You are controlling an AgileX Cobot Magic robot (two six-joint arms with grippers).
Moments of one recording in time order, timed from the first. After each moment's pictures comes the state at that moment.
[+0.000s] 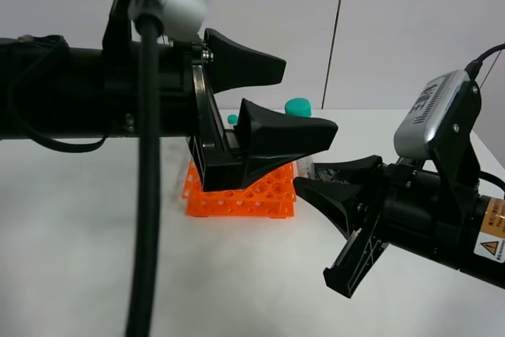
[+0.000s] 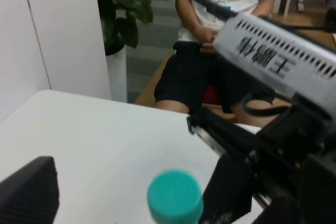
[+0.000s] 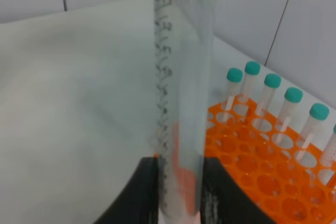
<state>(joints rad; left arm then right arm) -0.70 1.30 -0.89 -1.73 0.49 1.89 0.83 0.96 -0.38 0.06 -0.25 -0.28</state>
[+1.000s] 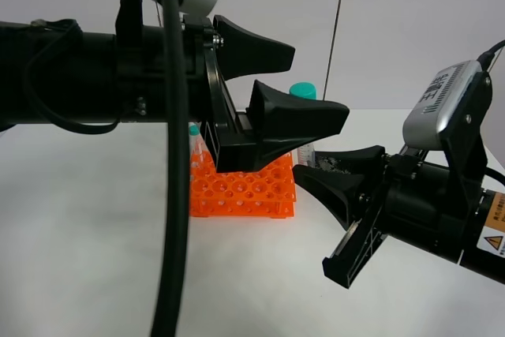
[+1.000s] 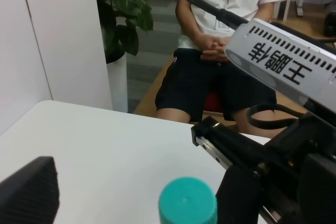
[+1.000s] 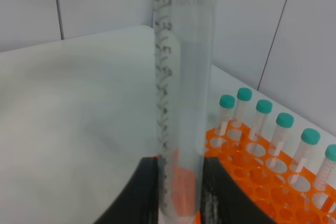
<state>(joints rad) -0.70 1.33 -0.94 -1.73 0.49 1.89 0.83 0.96 -0.38 0.07 -0.30 -0.28</state>
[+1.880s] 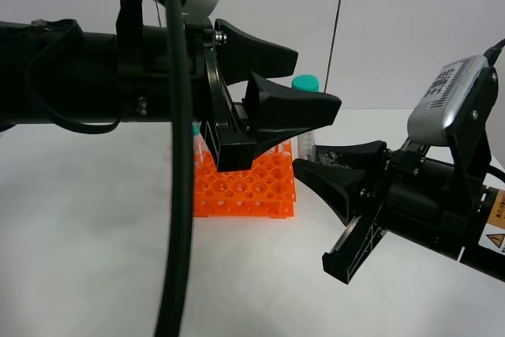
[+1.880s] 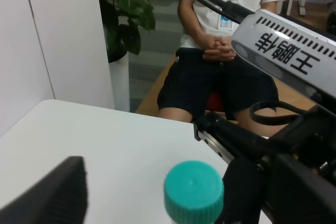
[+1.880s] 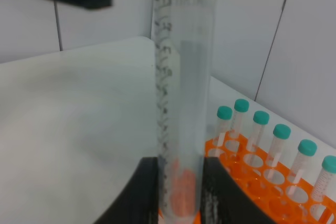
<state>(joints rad) -0.70 1.33 -0.94 -1.73 0.48 1.89 0.83 0.96 -0.38 0.07 -0.33 -0.28</state>
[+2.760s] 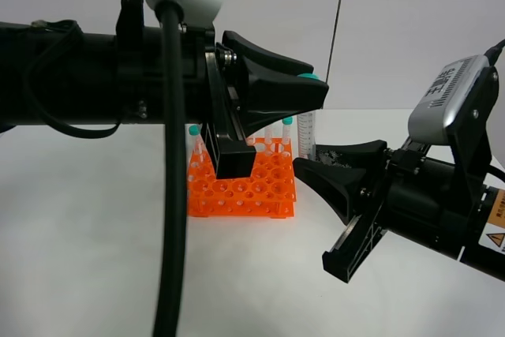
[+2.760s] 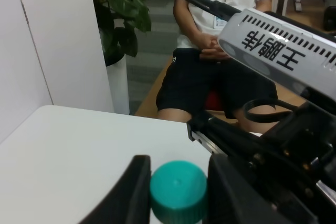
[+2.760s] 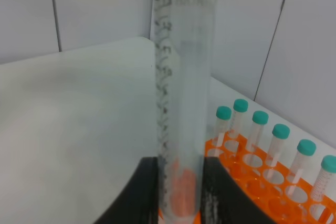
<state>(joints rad) -0.71 1.33 -0.94 -1.73 0.49 1.93 0.83 0.96 -0.38 0.07 -0.33 -0.28</state>
